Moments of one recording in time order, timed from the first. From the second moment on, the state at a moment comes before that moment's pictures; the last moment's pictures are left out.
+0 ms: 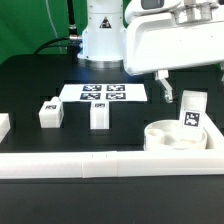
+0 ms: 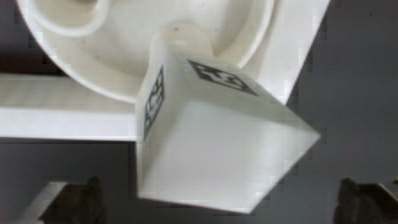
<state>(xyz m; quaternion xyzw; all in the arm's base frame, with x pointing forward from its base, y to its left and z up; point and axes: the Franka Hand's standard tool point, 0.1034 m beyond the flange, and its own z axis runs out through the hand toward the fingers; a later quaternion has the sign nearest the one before) 0.635 0.104 0.099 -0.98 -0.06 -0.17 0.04</state>
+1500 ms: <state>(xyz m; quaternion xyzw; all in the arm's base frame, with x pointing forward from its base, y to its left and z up) 0.631 0.105 0.092 -0.98 0.21 -0.01 0.06</state>
